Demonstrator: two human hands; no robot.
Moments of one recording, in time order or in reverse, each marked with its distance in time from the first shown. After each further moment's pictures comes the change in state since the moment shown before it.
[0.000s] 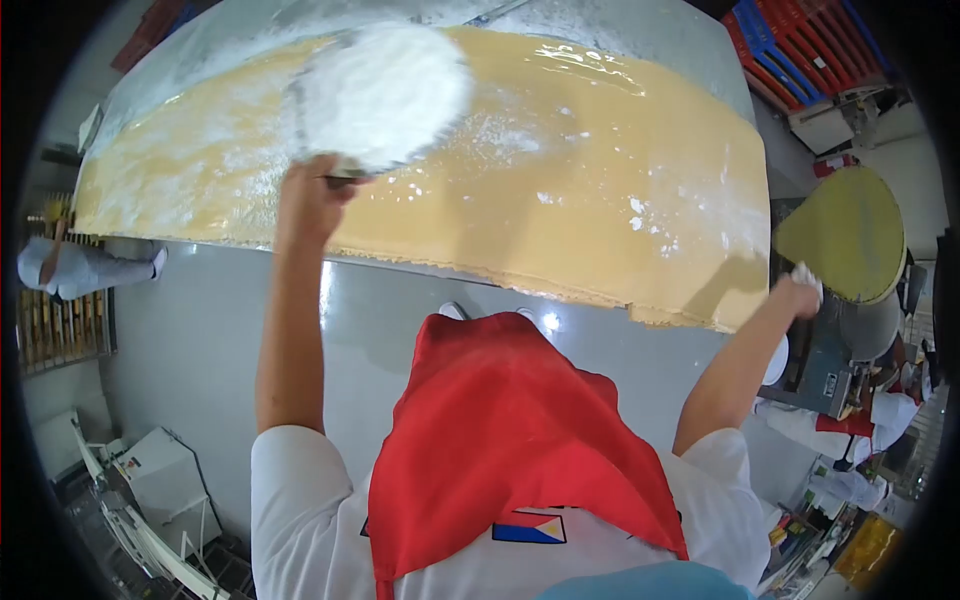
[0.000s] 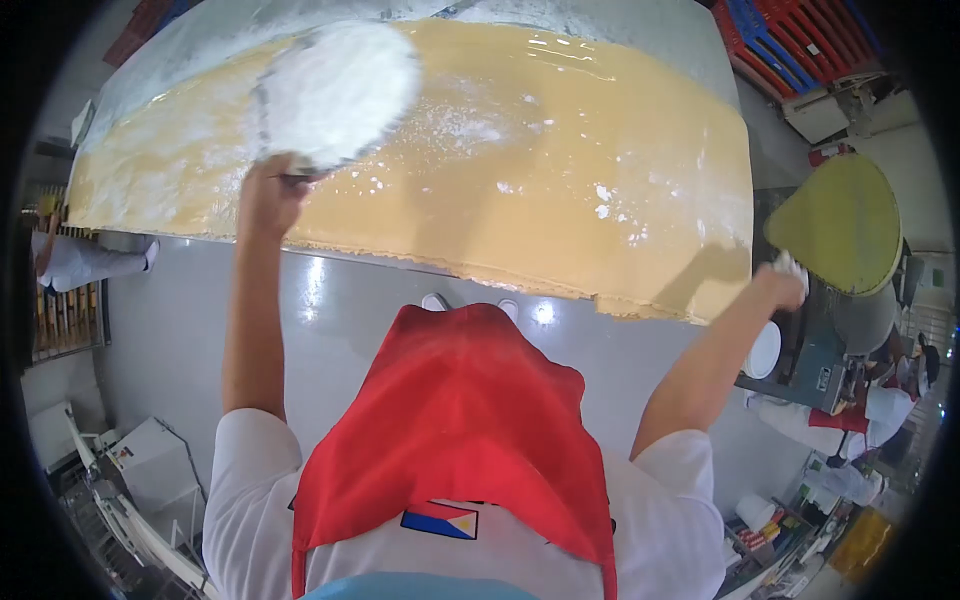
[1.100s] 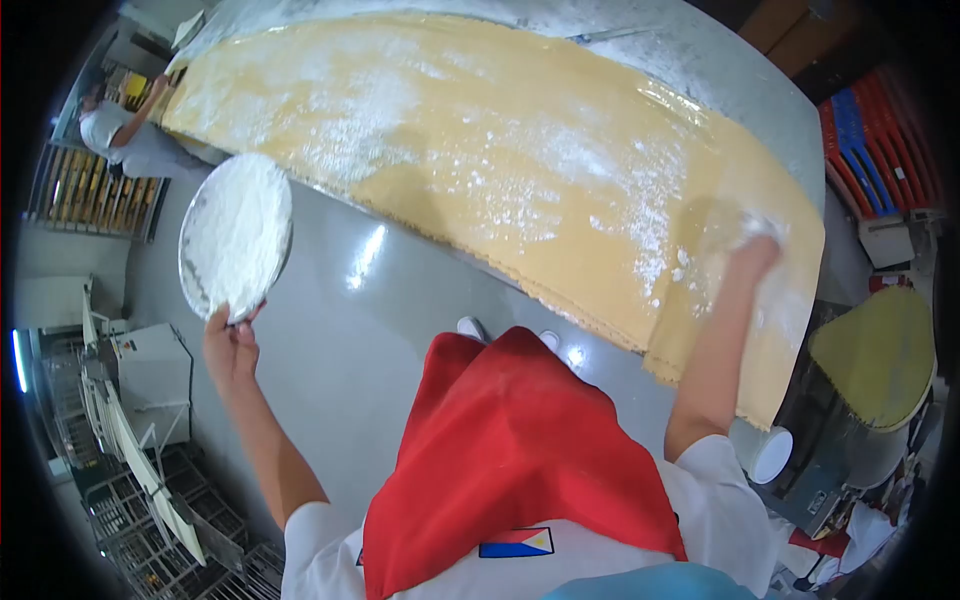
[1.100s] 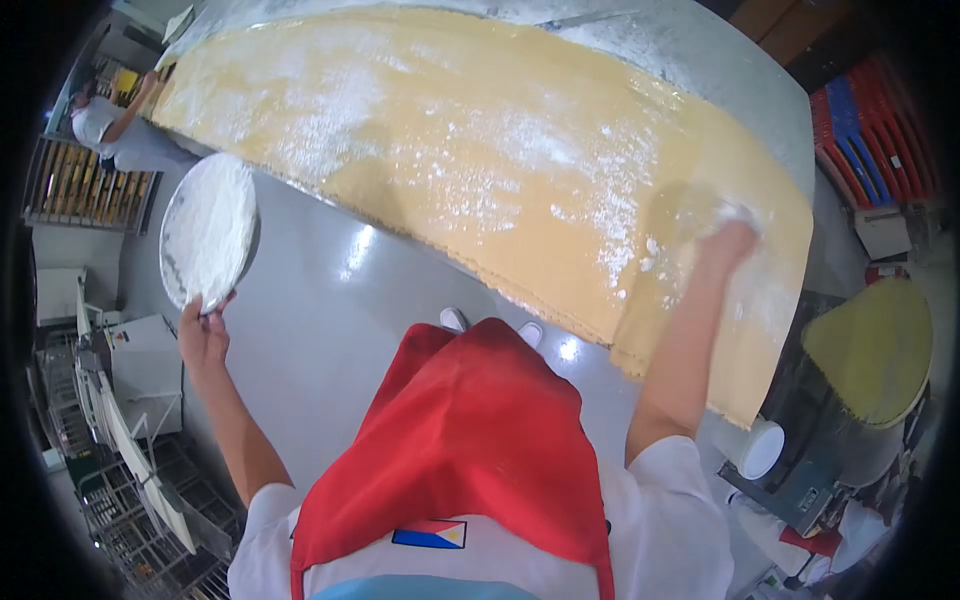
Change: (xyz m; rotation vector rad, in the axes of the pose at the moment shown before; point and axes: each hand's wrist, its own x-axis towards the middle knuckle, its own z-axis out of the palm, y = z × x) left_hand -0.259 0.022 -0.166 -0.165 0.765 0.170; right_hand -0.077 0.024 0.224 0.530 -0.327 0.138
